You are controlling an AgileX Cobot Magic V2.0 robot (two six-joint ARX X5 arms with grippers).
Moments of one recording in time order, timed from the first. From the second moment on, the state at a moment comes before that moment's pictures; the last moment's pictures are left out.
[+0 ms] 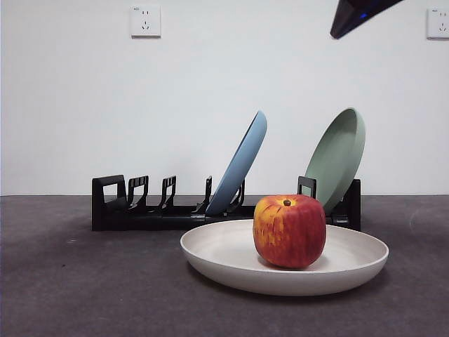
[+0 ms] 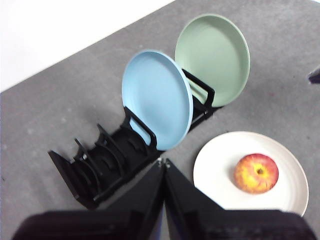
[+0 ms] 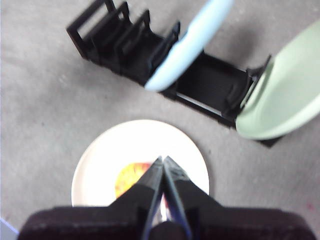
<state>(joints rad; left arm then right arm) -0.58 1.10 1.32 -0.76 -0.01 0.12 0.55 1.15 1.16 -0.73 -0.04 0.00</state>
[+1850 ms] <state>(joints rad) -0.62 0.67 0.43 -0.24 -0.05 -0.16 0.71 0.72 0.45 -0.33 0.19 0.28</state>
